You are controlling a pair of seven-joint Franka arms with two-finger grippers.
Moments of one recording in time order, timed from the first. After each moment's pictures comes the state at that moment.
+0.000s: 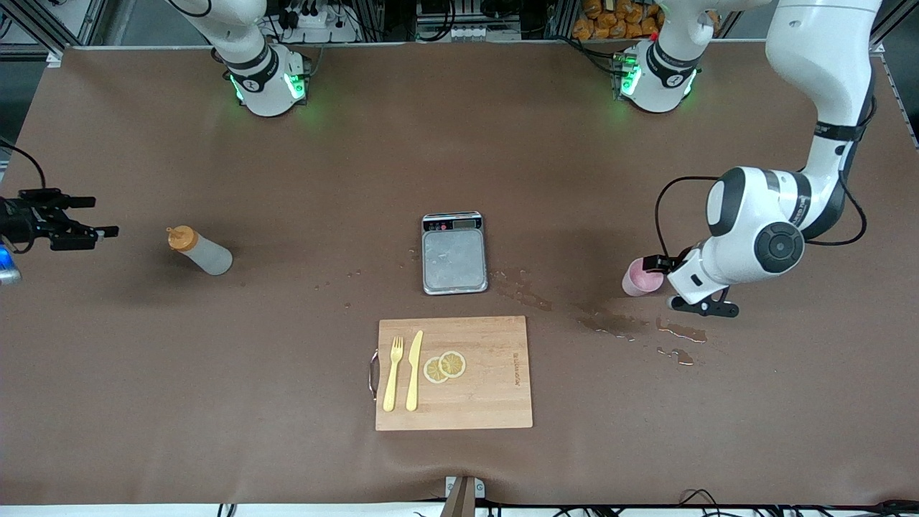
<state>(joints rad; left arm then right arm) -0.06 0.41 -0.10 -1.95 -0.01 2.15 0.00 -0.41 0.46 -0.08 -1.53 0.34 1.30 0.30</state>
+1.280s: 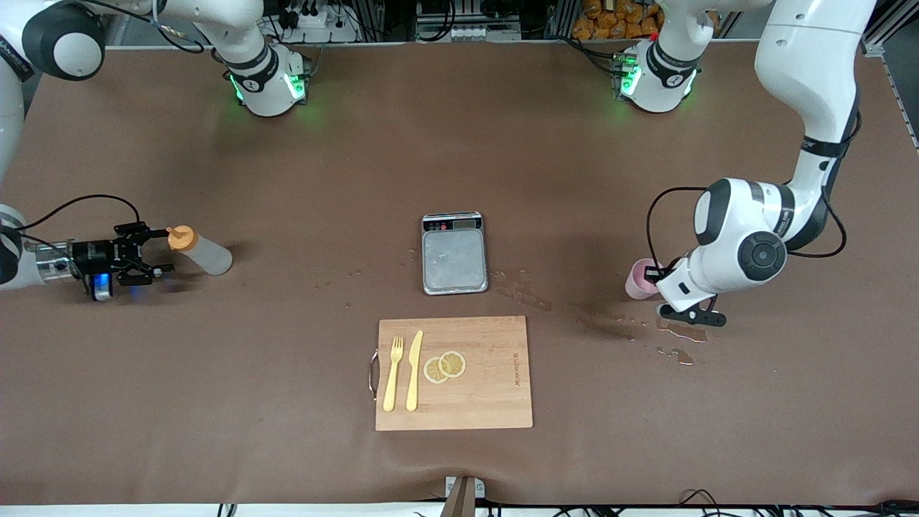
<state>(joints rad) -0.08 0.43 -0.10 -1.92 0.00 2.20 0.01 -0.55 0.89 -0.07 -1.48 0.68 1.31 0.36</state>
